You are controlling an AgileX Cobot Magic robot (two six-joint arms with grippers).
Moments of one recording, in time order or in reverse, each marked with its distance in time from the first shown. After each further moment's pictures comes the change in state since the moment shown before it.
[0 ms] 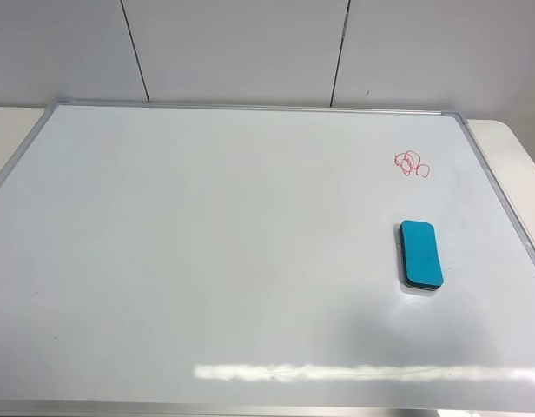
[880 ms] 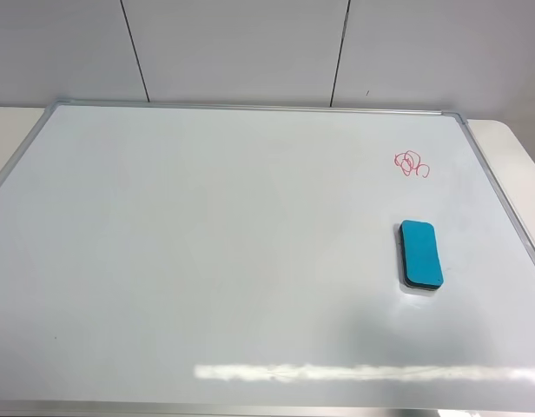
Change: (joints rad) left arm -0.002 0.000 0.000 0.000 -0.003 -0.031; right arm -0.021 0.000 0.000 0.000 0.000 0.000
